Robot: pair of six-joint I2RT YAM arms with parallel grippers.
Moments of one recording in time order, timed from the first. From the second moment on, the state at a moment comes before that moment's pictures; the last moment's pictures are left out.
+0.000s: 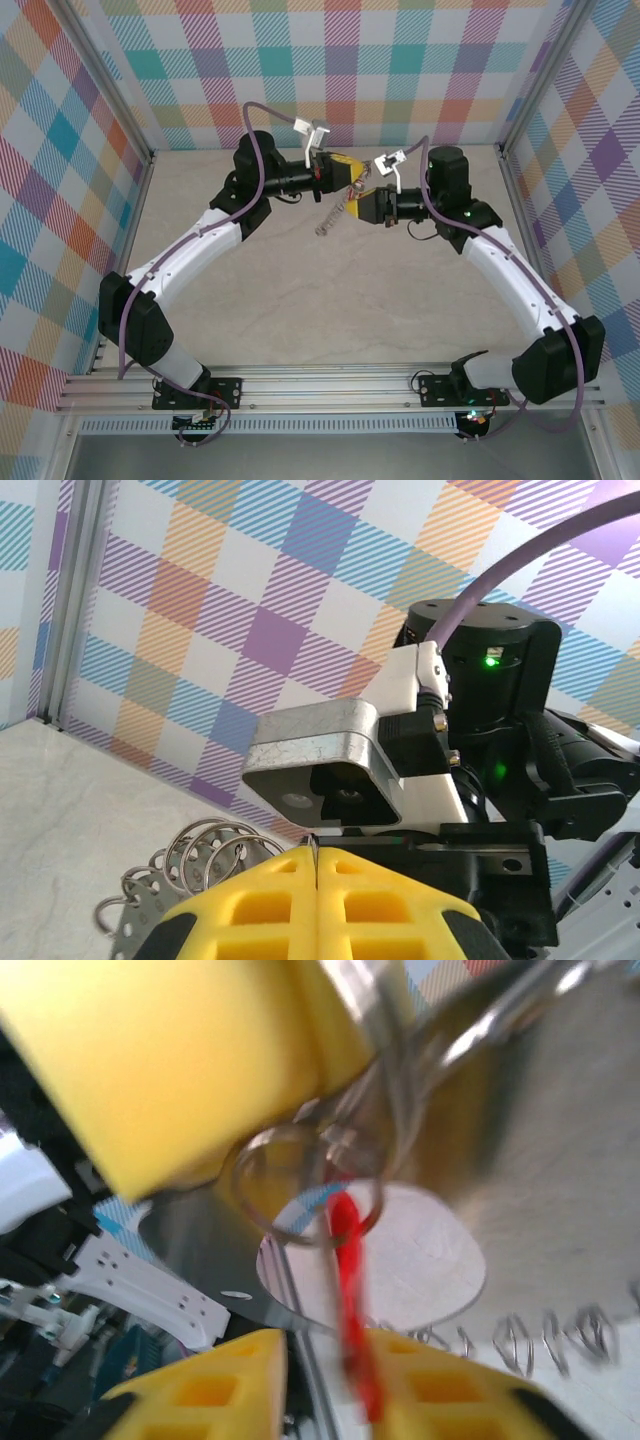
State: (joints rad) left arm -0.58 1.57 1.43 0.21 0.80 -0.45; right arm 0.38 1.29 1.22 -0.32 -1.02 0.36
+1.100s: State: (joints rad) left arm -0.58 1.56 1.33 0.48 0.75 -0.68; right arm 0.28 1.13 1.18 -0.08 -0.70 0.60
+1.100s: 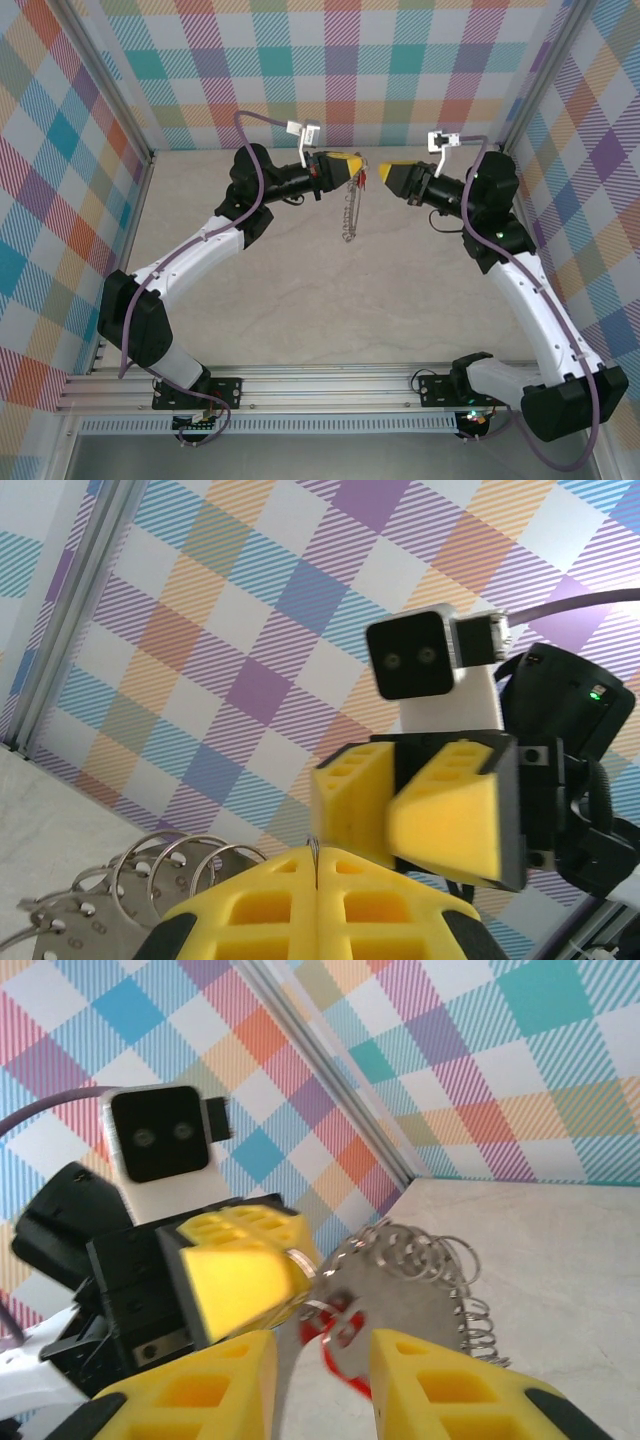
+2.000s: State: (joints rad) left arm -0.58 1.56 1.33 0.48 0.75 -0.68; right arm 0.32 1.19 1.16 0.06 -0.89 0.65
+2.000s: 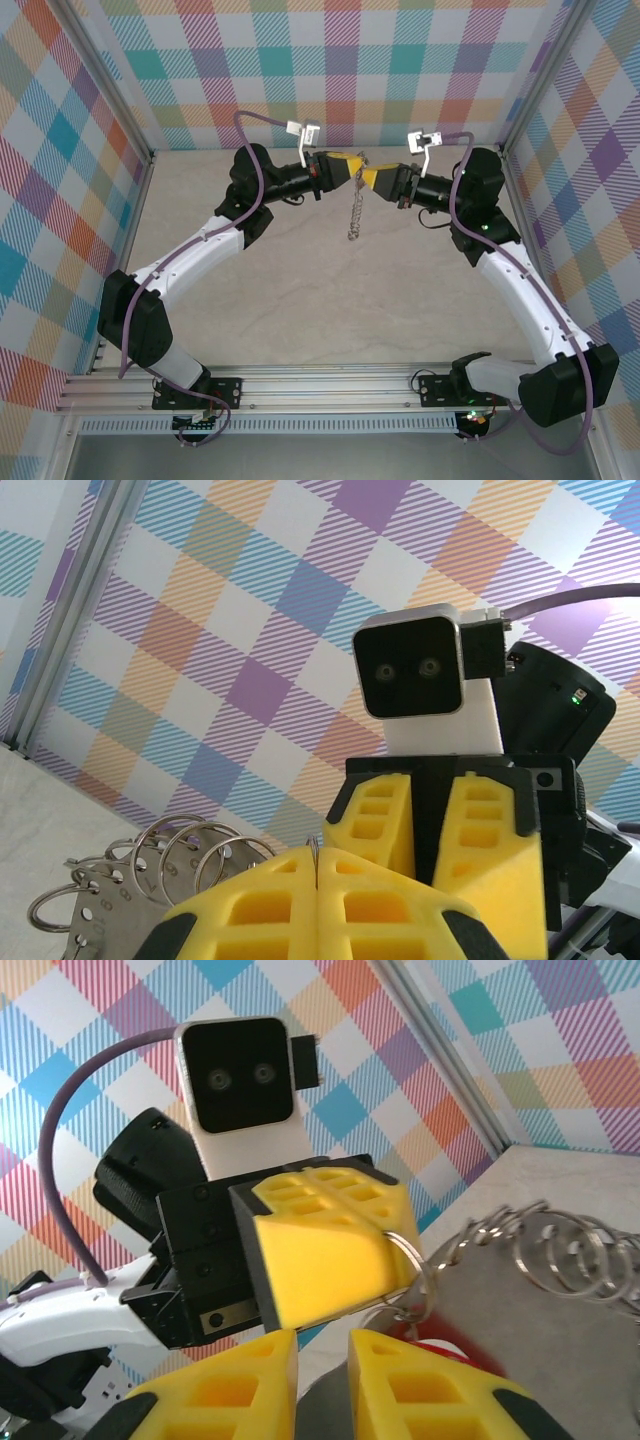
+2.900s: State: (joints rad) left arm -0.58 1.56 1.33 0.47 0.72 -0.68; right arm 0.37 1.26 1.13 0.18 -0.86 0.74
